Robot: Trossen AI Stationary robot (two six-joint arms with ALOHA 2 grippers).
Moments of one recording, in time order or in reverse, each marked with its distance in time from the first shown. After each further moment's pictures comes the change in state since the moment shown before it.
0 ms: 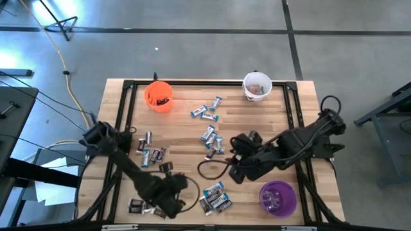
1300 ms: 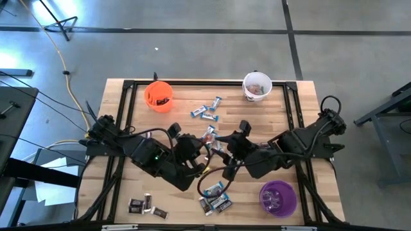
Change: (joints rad) left arm 0.205 -0.002 0.643 -0.178 -0.540 0.241; right arm -0.001 0.006 0.000 0.408 0.305 -0.579
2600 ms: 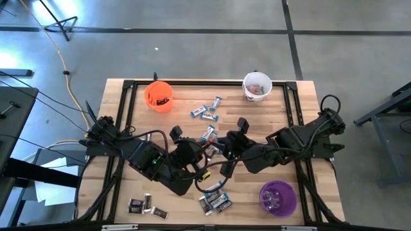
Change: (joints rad) left arm -0.030 0.001 0.000 0.158 -0.062 0.079; right arm -0.031 0.000 0.000 0.014 -0.034 0.005
